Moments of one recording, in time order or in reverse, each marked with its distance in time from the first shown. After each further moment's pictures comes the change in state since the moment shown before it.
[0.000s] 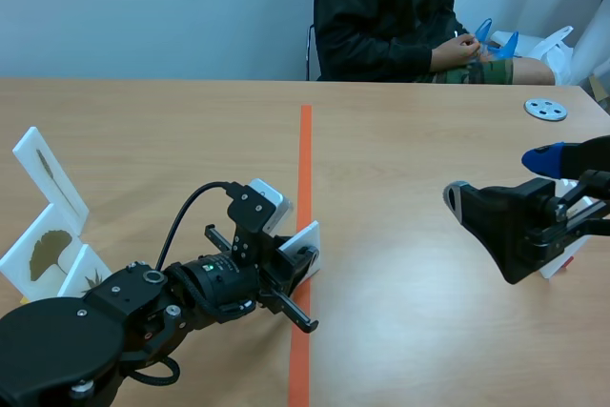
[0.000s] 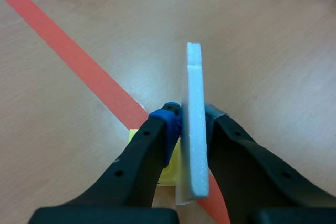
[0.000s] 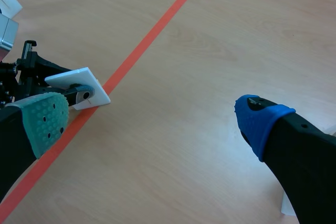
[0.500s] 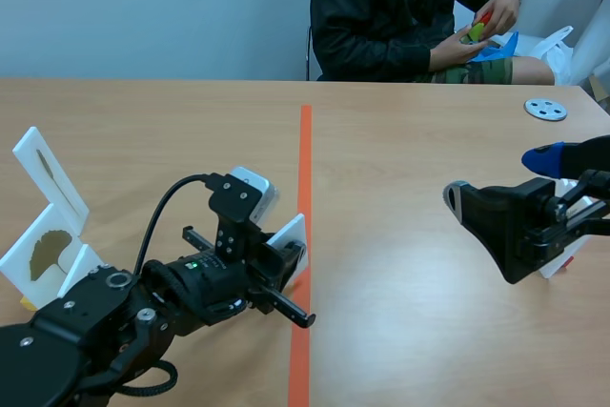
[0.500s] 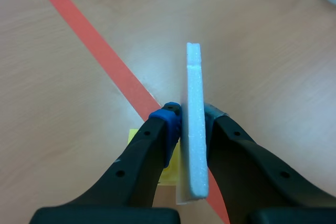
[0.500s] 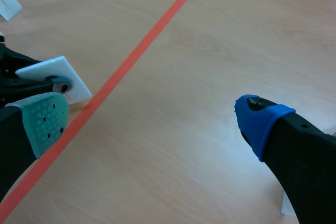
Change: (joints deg) left arm 11.8 0.0 -6.8 19.9 -3.2 2.4 12.7; right arm 0.0 0.0 0.0 0.0 0.0 0.0 0.0
